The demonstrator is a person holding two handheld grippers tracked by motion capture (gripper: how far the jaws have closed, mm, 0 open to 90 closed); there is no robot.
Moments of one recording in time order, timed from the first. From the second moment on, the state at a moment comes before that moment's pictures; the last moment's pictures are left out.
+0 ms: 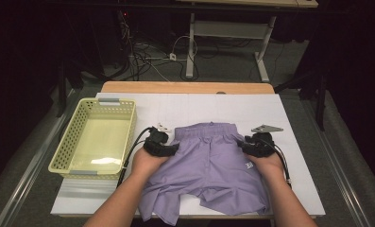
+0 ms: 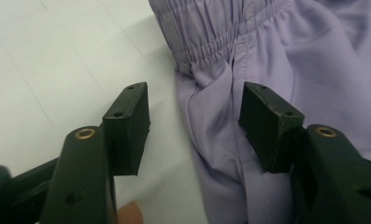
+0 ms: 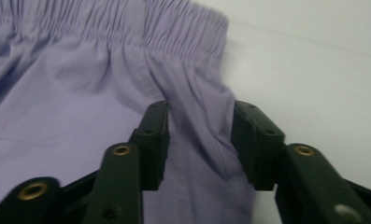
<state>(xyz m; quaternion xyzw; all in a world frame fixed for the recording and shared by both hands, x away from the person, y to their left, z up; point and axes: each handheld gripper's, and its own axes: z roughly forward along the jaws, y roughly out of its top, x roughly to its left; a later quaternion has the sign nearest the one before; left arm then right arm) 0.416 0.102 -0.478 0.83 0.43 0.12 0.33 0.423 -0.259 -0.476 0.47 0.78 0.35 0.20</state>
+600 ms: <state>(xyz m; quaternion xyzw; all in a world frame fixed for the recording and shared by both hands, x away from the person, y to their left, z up) 0.416 0.107 -0.429 0.83 0.36 0.18 0.39 0.409 -0.259 -0.417 0.42 0.78 0.39 0.26</state>
